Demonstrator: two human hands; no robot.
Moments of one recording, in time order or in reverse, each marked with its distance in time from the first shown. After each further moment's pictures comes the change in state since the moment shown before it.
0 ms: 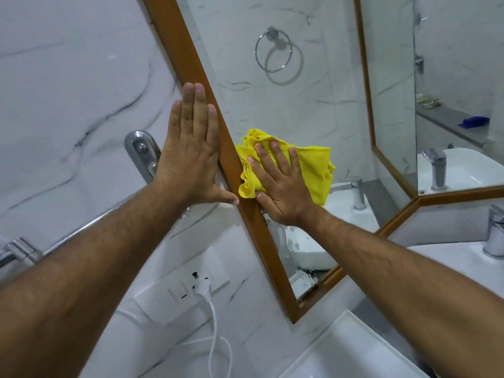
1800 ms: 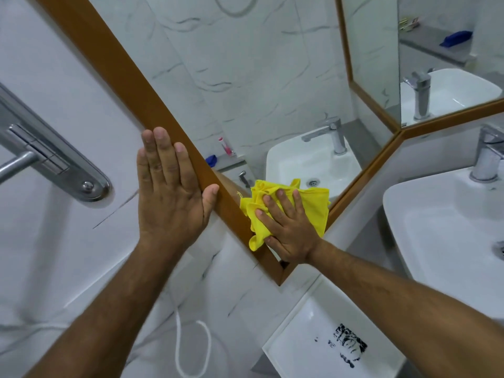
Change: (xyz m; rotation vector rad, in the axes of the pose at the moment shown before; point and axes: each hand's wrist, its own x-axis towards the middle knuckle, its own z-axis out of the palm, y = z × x) left_hand -0.066 0.089 0.125 -0.130 0.314 0.012; right_hand -0.210 -0.024 0.061 0.077 -0.147 0.149
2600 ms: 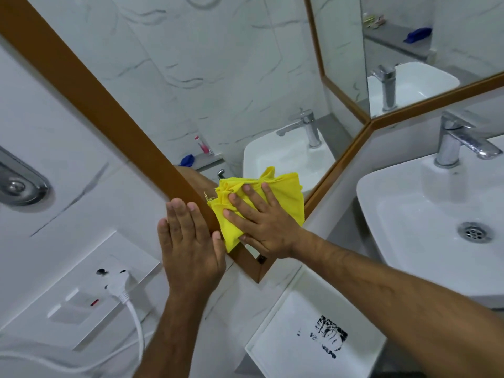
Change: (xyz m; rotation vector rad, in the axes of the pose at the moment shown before) left_hand -0.095 0.092 0.047 -0.252 -0.138 -0.184; right_hand -0.004 0.009 -0.011 -0.013 -0.133 -0.120
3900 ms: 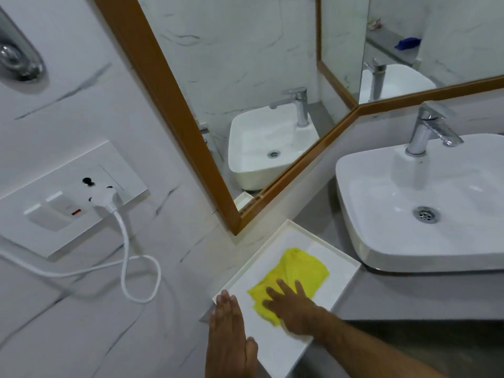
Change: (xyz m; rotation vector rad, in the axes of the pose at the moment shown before) left_hand -0.255 0.105 -0.026 -0.382 -0.597 -0.190; right_hand -0.238 -0.137 -0.010 0.005 -1.287 0.251
